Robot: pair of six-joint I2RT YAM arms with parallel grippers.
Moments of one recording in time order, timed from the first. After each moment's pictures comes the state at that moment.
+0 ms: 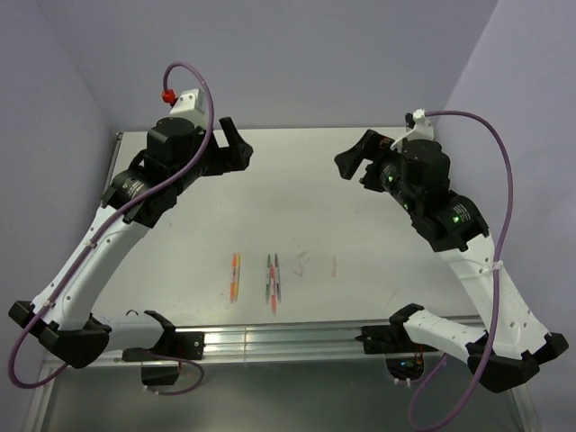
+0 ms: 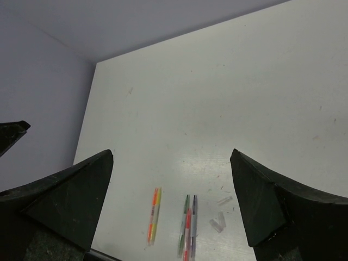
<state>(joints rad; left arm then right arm) -0.60 1.27 1.61 -0.66 -0.19 -0.50 0.48 1.02 1.39 -0.66 0.16 0.63</state>
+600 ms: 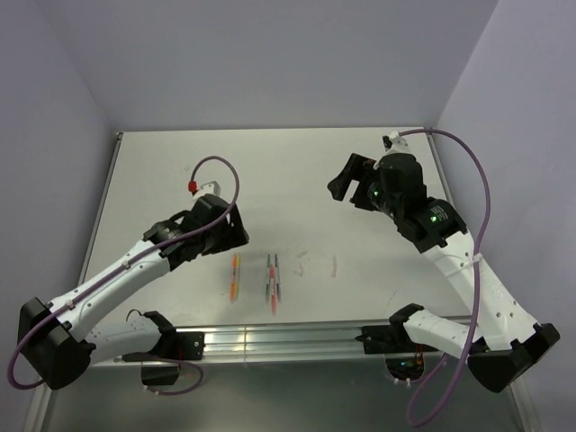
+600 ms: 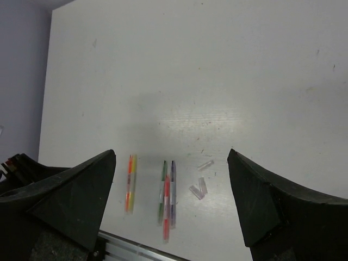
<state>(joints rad) -0.69 1.11 0.92 -0.67 -0.23 -0.84 0.48 1.02 1.21 -0.68 0.11 0.64</state>
